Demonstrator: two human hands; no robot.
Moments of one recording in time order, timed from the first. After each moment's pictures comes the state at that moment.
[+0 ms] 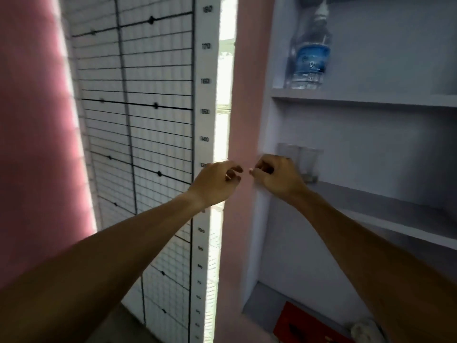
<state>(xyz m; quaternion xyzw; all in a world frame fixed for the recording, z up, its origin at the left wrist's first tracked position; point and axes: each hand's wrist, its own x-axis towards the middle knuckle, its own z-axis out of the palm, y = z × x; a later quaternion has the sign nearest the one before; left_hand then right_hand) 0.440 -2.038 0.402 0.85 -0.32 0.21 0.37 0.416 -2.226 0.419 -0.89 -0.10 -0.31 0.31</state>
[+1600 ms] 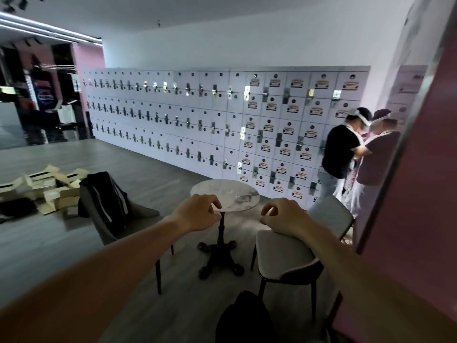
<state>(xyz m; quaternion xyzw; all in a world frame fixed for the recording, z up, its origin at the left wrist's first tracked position) -0.044 -0.893 0.323 0.82 0.50 0.22 0.15 0.203 -0.957 0.344 -0.67 -0.69 0.11 0.24</state>
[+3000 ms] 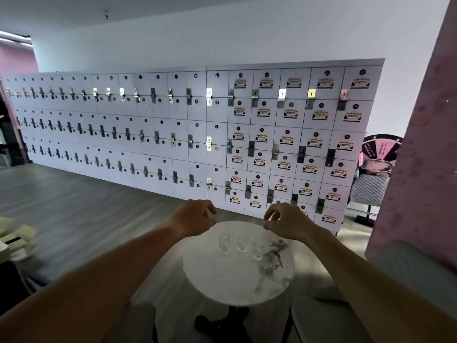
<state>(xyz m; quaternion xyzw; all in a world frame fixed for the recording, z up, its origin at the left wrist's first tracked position) -0.084 -0.207 0.320 0.86 0.44 0.20 0.14 0.167 -0.311 0.326 -0.74 -0.62 0.11 0.25</state>
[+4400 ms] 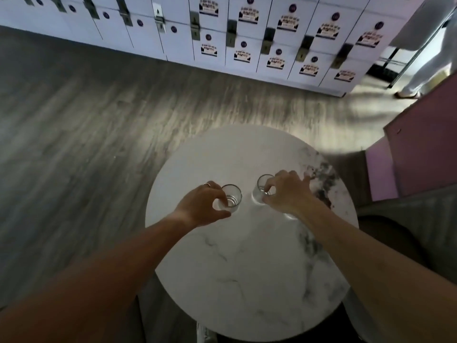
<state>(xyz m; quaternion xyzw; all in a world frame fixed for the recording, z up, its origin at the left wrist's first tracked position) 0.075 0.236 -0.069 0.88 0.35 -0.04 0.32 0.289 0.140 -0.039 -0.84 -0.51 0.18 -0.10</state>
